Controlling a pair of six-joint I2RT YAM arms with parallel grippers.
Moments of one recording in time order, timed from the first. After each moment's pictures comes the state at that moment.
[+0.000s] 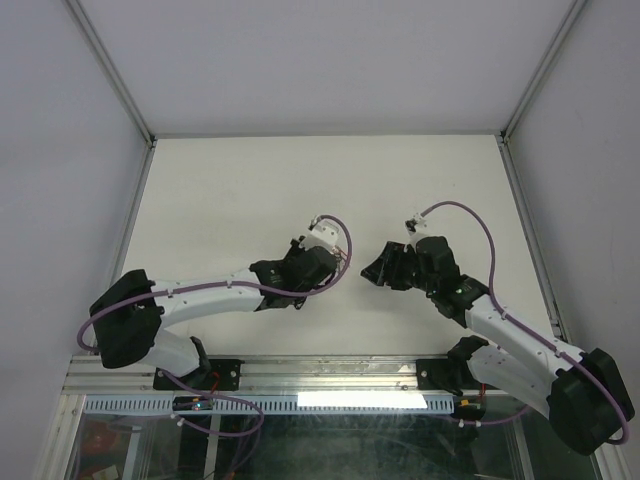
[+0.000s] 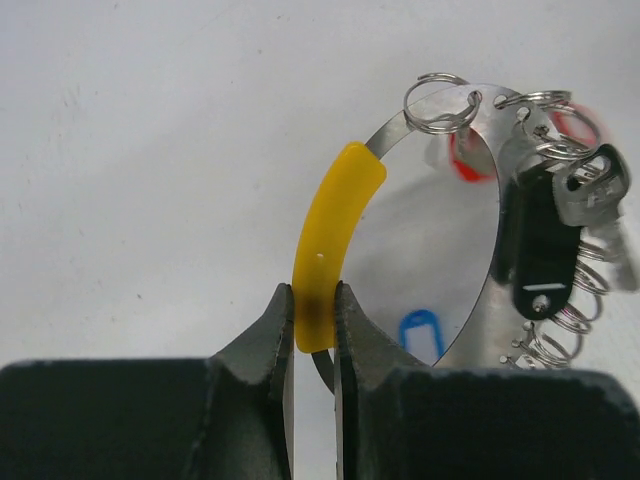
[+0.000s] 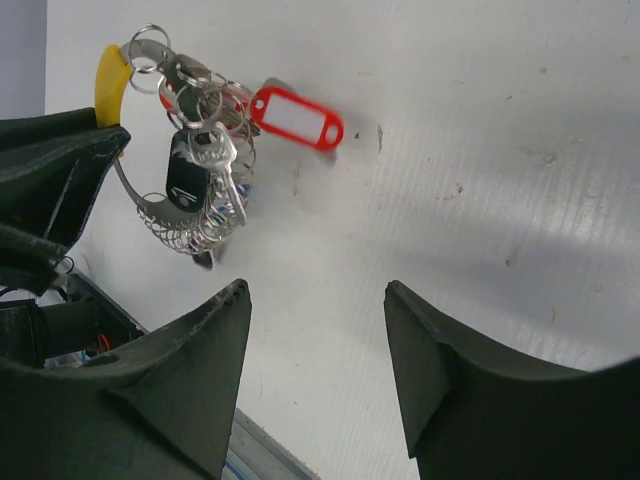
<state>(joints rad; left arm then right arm) -1.08 1.43 0.86 -0.25 -0.78 -0.21 0.57 0.91 0.42 -0.08 -0.20 0.70</state>
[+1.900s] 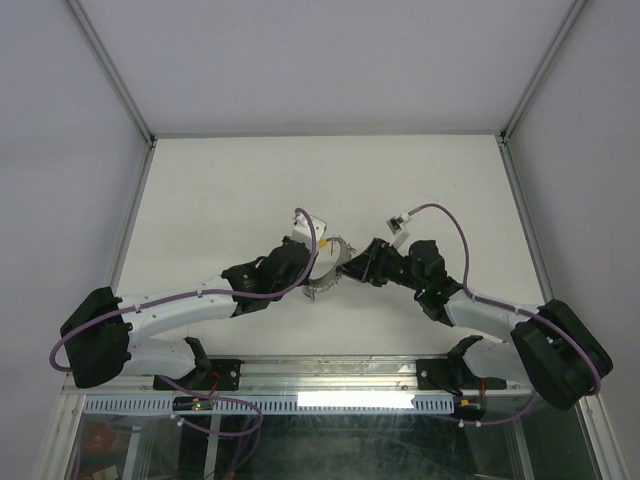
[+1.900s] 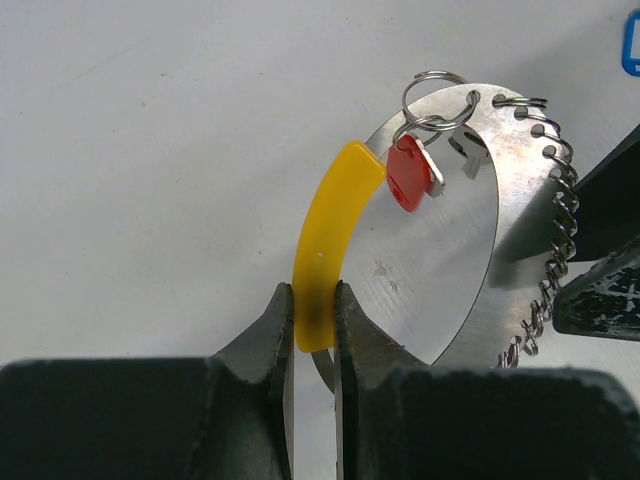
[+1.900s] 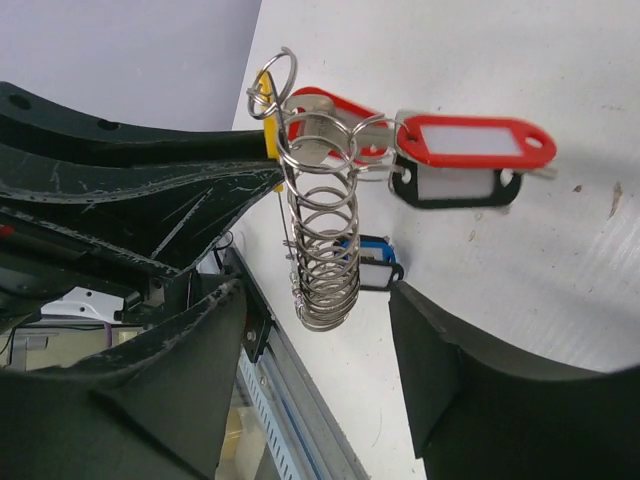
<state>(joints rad) -1.02 1.25 0.72 -0.03 -0.47 -0.23 0.61 1.18 0.30 0.61 -0.44 0.95</state>
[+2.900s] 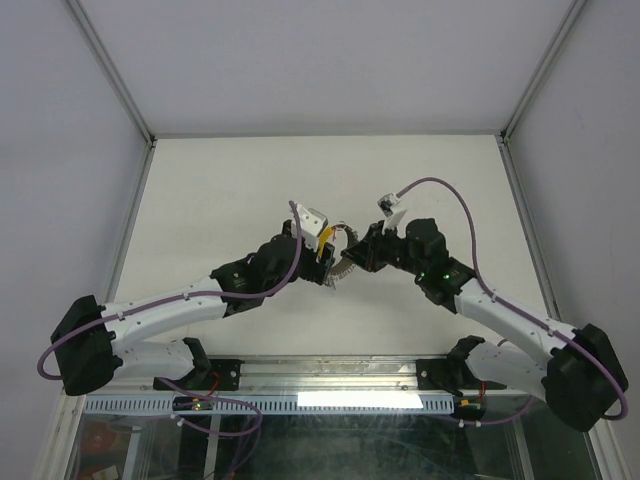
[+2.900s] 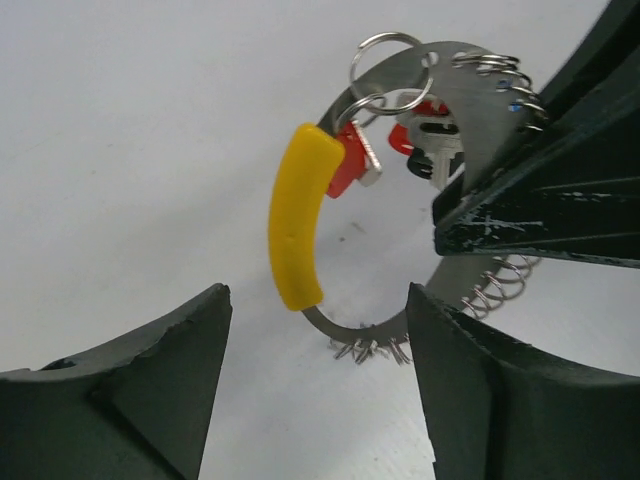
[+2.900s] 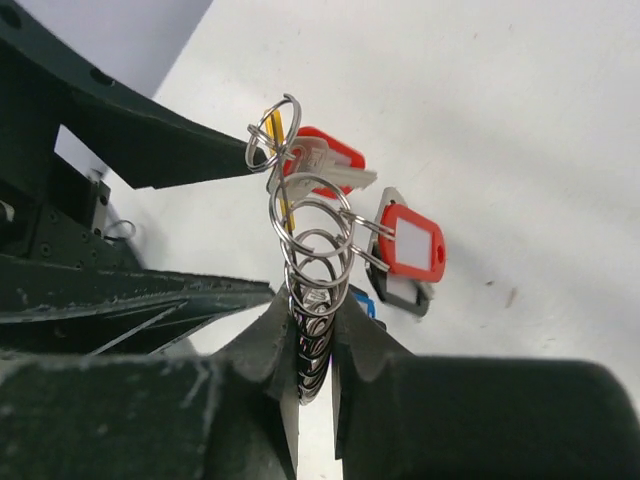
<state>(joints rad) -1.02 1.19 0.74 0.02 -0.37 -0.23 0.66 1.08 0.53 0.25 -0.32 0.58</state>
